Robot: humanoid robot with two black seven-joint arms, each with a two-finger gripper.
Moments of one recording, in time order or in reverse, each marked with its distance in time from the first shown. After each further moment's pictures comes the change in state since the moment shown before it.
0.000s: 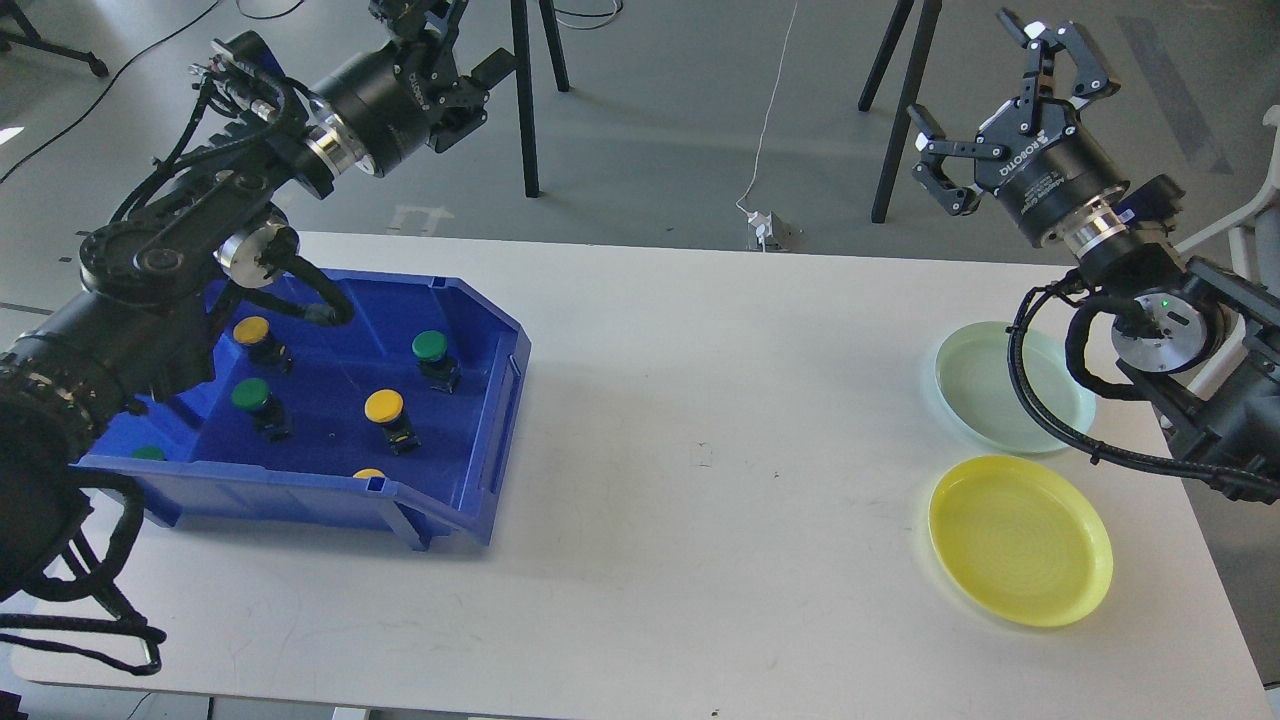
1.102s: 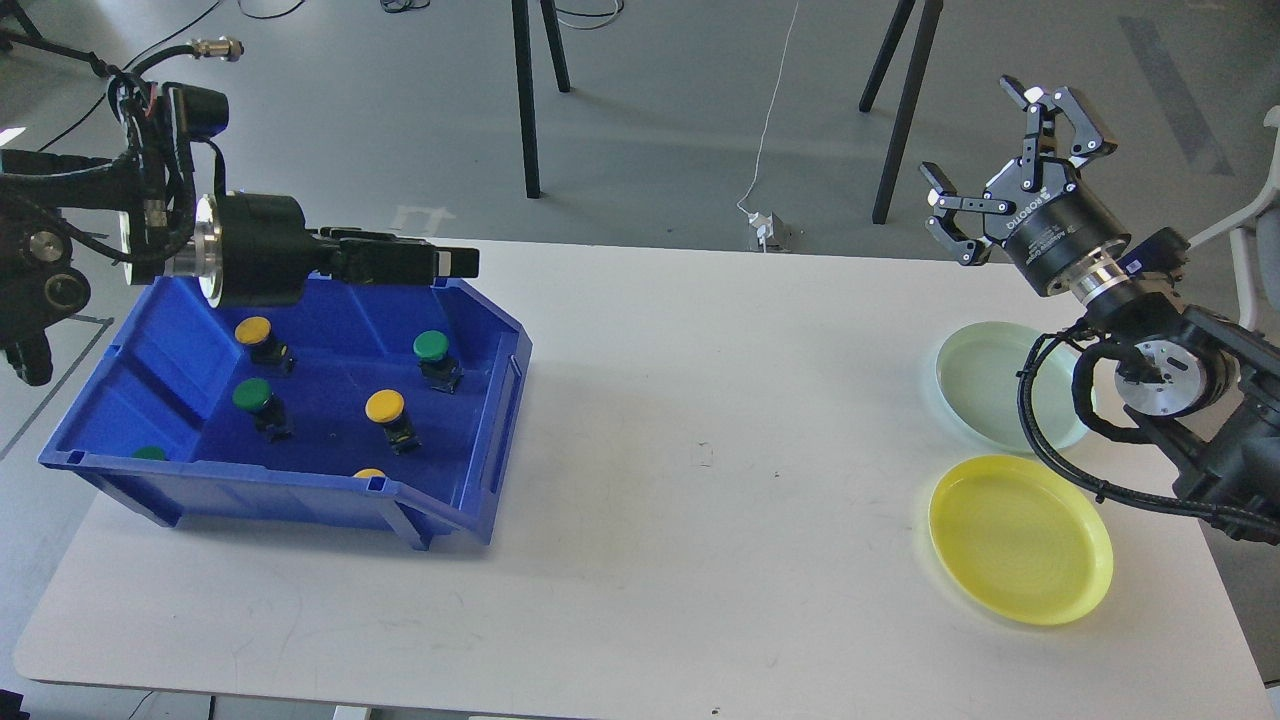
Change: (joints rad) left arm -0.216 0.624 0.617 -0.716 0.779 0.041 0.000; right arm -0.088 0.014 0.038 -0.035 -0.008 0.000 0.015
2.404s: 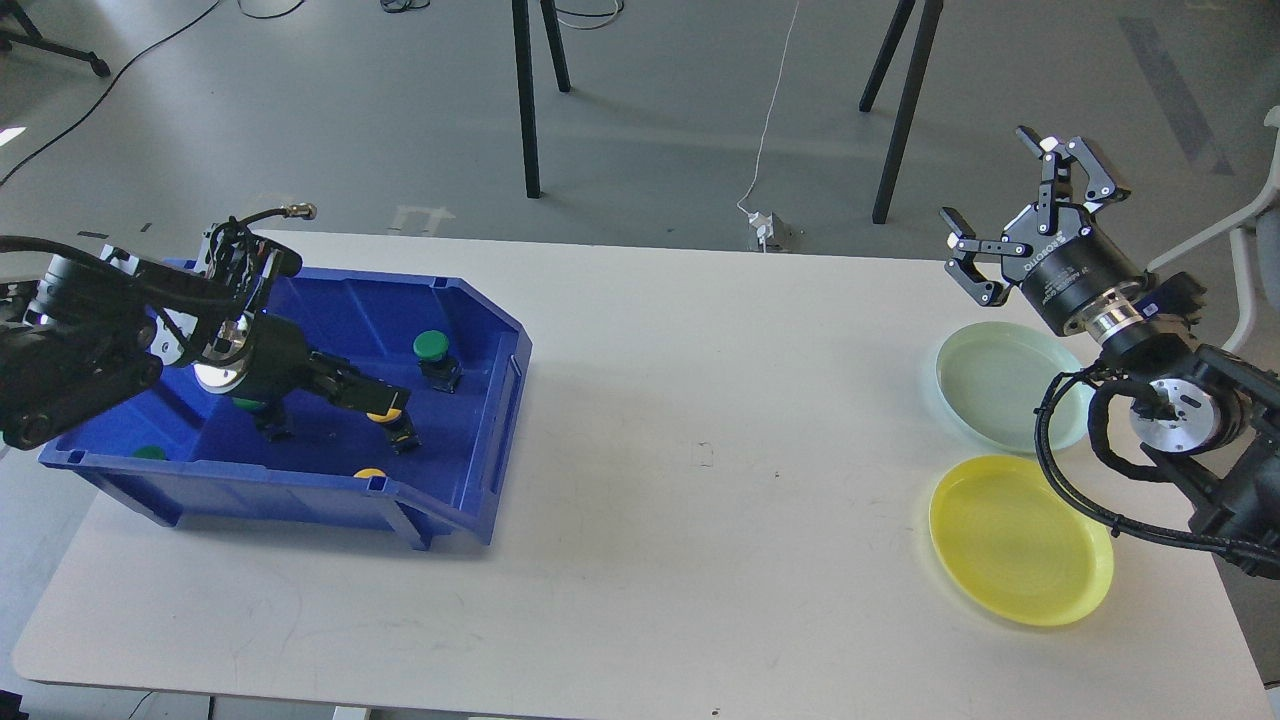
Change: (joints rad) left arm 0.104 -0.279 0.195 0.422 0.133 0.006 0.000; right arm -0.068 -0.016 0.006 -0.019 0.000 0.000 0.000
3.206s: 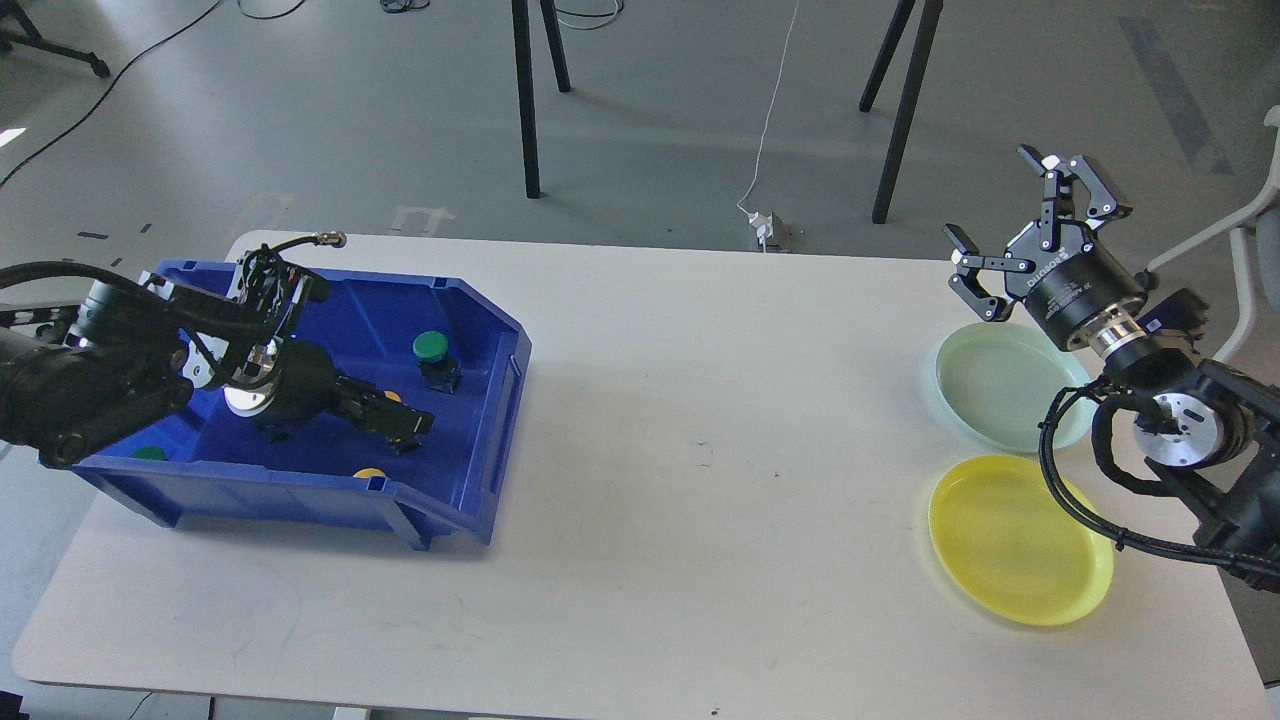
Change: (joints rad) left arm 0.039 -0.031 -0.006 0.005 -0.008 0.006 0.000; right arm -0.023 -0.006 0.000 0.000 0.000 0.000 0.000
